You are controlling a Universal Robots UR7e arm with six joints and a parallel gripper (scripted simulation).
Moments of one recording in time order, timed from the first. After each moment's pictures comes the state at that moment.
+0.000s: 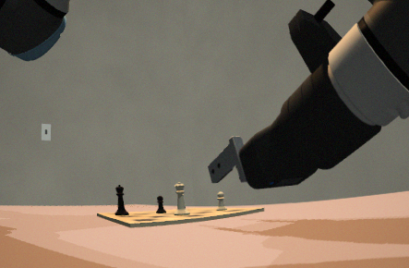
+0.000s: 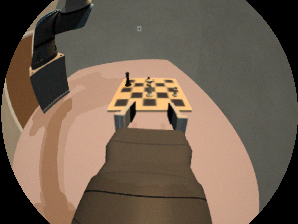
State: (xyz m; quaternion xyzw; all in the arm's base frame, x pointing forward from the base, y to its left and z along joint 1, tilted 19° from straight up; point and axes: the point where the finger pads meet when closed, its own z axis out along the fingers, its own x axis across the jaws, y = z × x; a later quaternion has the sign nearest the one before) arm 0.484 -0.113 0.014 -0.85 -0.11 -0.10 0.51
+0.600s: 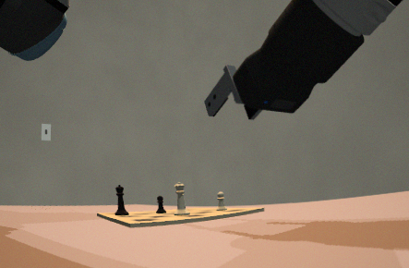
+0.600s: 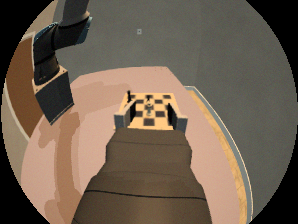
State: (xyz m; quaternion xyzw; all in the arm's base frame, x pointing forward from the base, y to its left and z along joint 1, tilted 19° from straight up) arm 0.462 -0.106 0.087 -0.85 -0.11 -0.10 0.51
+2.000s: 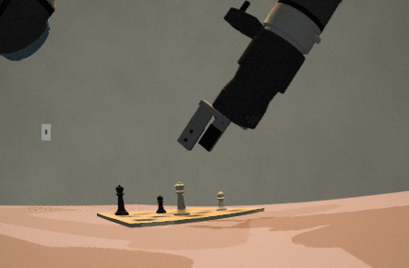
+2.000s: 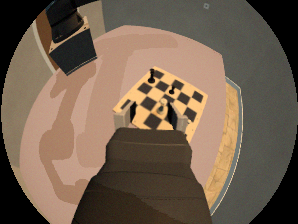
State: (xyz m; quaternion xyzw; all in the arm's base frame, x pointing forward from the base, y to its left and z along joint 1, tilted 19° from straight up) arm 0.462 -0.022 0.052 -0.90 -0.35 -0.03 0.27
